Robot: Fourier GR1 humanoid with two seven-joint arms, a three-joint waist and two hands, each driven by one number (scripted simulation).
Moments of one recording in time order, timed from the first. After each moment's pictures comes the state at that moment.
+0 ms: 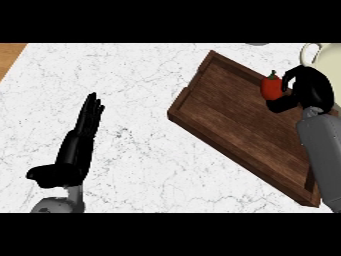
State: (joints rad) left arm -0.06 0.06 -0.14 -1.59 0.02 0.15 -0.11; right arm -0.62 -0.29 -0.14 -0.97 0.94 -0.09 0.30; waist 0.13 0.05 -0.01
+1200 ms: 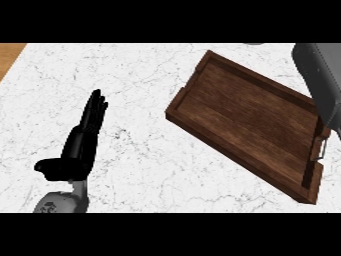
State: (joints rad) left arm -0.10 0.05 -0.14 -1.56 0.01 0.15 -0.10; right arm -1.26 -0.37 -0.12 -0.39 1.47 -0.33 1.02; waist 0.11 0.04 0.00
